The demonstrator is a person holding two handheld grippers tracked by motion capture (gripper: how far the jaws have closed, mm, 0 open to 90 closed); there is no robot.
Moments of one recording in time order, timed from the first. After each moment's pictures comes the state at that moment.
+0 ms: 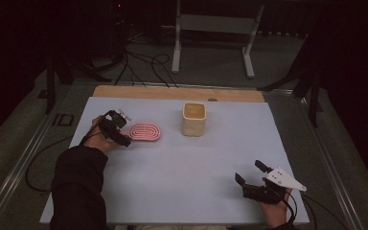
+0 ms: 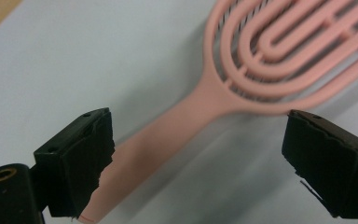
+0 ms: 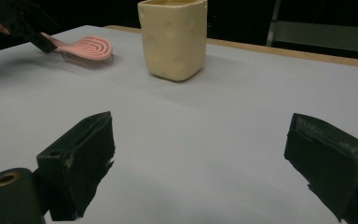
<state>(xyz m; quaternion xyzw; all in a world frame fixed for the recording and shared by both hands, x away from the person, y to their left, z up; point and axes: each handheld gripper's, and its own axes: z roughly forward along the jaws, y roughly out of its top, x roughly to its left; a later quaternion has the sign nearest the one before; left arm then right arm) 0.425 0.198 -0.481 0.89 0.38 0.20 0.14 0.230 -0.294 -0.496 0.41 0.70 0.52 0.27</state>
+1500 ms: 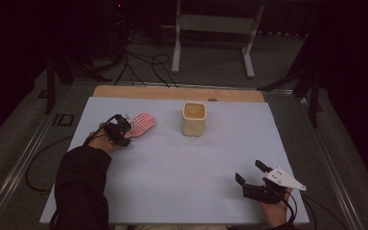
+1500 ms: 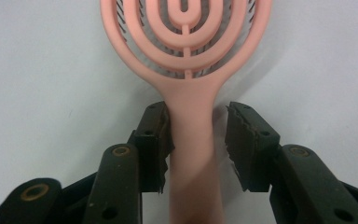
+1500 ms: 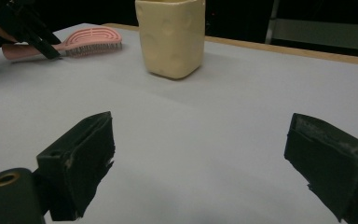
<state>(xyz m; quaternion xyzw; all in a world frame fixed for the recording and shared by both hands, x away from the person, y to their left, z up) 0.425 0.187 -0.491 0.92 0.35 0.17 0.11 0.231 -0.295 -0.497 0.41 0.70 0.51 0.27</state>
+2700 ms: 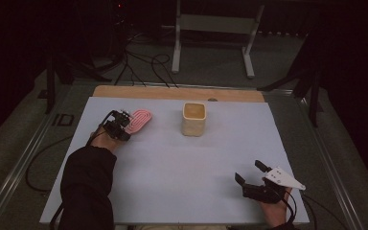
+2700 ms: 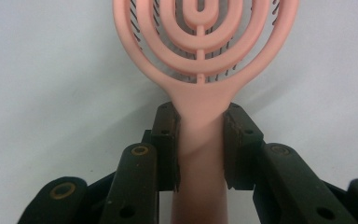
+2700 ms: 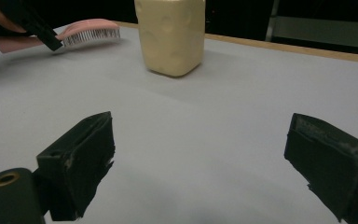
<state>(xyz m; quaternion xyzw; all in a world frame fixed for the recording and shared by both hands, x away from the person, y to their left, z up) 0.431 0.187 -0.480 0.87 0.45 0.14 0.13 0.232 -0.294 -0.498 0.41 0.71 0.51 0.27</state>
